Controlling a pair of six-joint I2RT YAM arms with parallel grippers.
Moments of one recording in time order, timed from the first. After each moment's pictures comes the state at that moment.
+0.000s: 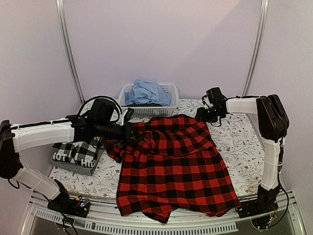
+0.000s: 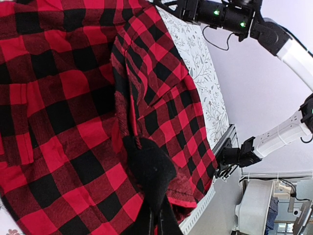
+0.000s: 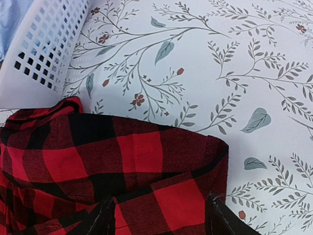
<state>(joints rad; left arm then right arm) -0.72 1.39 0.92 -0.18 0.43 -0.75 0.36 2.09 1.50 -0.28 -0.05 0.33</state>
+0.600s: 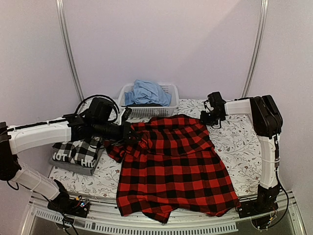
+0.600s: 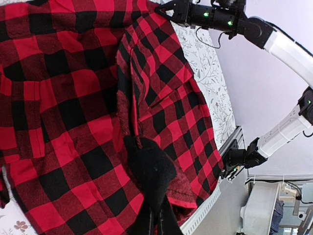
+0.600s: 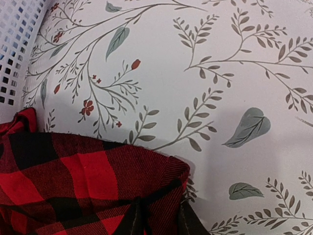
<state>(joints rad) -0.72 1.35 0.93 -0.25 0.39 -0.74 0.30 2.22 1.55 -0.26 -0.10 0.34</state>
